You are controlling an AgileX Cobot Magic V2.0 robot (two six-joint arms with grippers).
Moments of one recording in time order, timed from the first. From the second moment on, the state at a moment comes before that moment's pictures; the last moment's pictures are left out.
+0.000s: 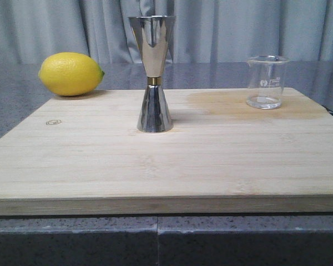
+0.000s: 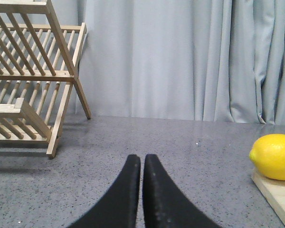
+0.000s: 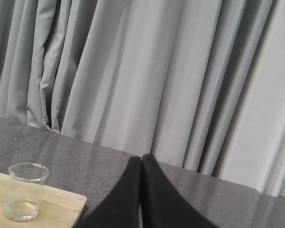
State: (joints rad) left arm 0.04 -0.01 0.00 0.06 -0.08 -0.08; right arm 0.01 -0.01 -0.16 1.84 0.02 -2.11
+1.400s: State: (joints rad) left arm -0.02 -0.01 0.00 0.05 -0.05 -0.09; right arm 0.01 -0.01 -0.16 1.84 0.02 -2.11
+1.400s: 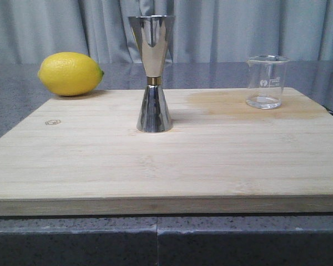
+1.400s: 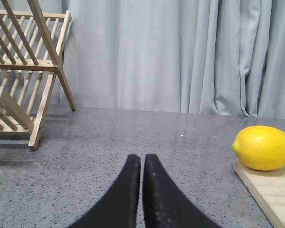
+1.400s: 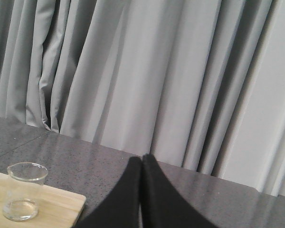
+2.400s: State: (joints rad) left arm -0.02 -0.01 0.00 0.05 -0.05 -0.09; right arm 0.01 -0.01 -0.18 0.49 0.23 -0.62
